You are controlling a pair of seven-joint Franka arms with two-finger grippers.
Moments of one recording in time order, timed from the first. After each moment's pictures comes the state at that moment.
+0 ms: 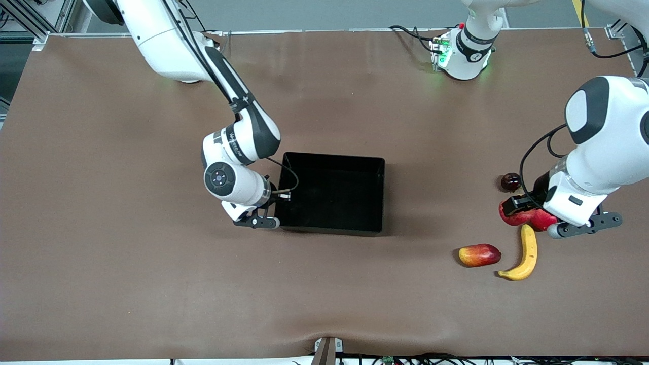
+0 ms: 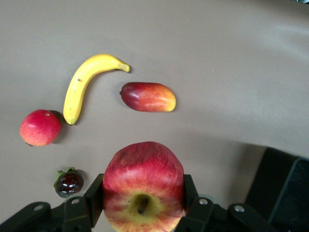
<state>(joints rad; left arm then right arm) 0.08 0.31 -0.23 -1.55 0.05 1.90 -0.36 0.56 0.66 -0.04 -1.59 0.34 2.20 0.44</state>
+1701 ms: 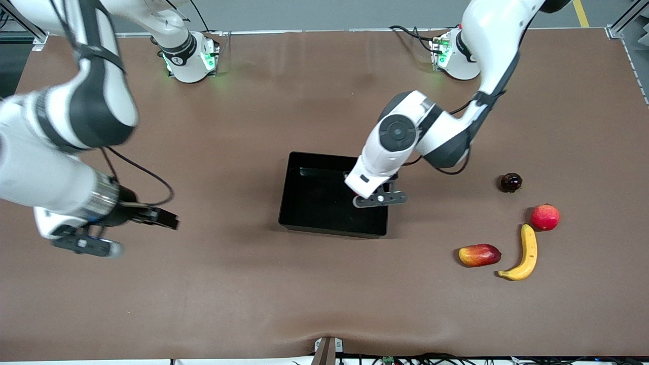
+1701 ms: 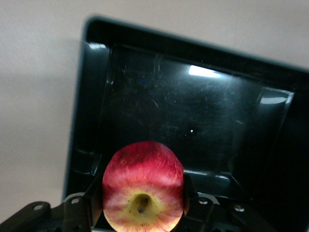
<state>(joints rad) -0.29 0.60 -0.43 -1.56 0.16 2.09 -0.84 0.23 0.45 -0.12 -1.21 0.20 1.71 0.30</state>
